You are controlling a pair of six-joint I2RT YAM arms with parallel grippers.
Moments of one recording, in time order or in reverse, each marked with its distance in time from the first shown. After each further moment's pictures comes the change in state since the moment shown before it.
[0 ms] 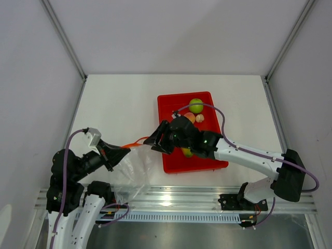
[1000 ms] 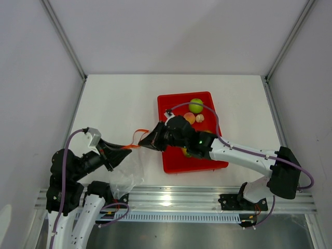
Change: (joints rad) left arm 0.000 0.006 0.005 0.023 0.026 0.001; right arm 0.014 0.055 -0.002 0.188 -0.072 0.033
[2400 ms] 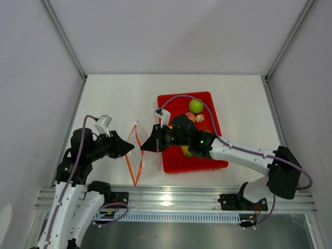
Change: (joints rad) left arm -0.009 0.269 -0.038 -0.127 -0.190 -0.129; right arm -0.048 0.000 -0.068 0.159 -0.247 -0.594
